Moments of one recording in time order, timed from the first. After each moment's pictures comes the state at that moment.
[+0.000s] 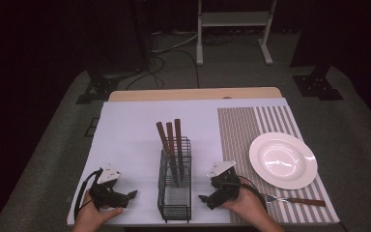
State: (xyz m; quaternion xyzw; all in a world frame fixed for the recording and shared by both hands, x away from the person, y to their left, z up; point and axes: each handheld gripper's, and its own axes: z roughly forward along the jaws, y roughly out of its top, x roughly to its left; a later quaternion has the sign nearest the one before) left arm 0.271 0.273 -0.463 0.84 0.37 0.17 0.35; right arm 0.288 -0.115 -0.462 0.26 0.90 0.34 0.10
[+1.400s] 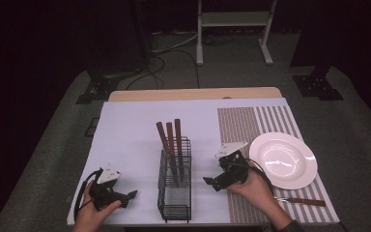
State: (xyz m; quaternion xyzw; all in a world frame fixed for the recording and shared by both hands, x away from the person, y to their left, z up) left arm 0.271 0.273 -0.464 0.84 0.37 0.17 0.35; right arm 0.314 -0.135 -0.414 0.29 0.88 0.37 0.10
